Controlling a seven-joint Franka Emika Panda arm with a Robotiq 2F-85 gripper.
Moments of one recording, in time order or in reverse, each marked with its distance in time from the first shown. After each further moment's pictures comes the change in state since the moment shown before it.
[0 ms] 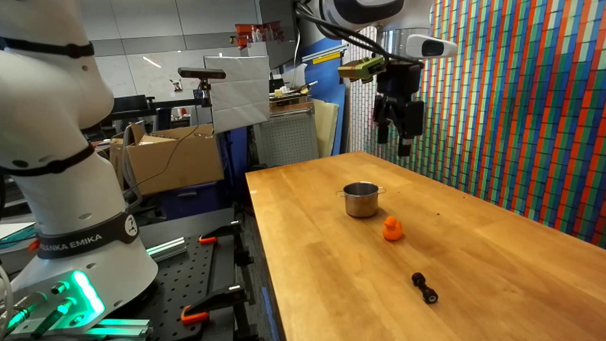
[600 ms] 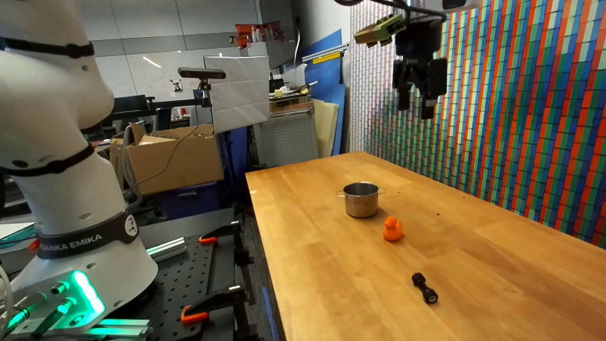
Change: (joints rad) arm -0.003 -0.001 -0.004 0.154 0.031 -0.061 0.024
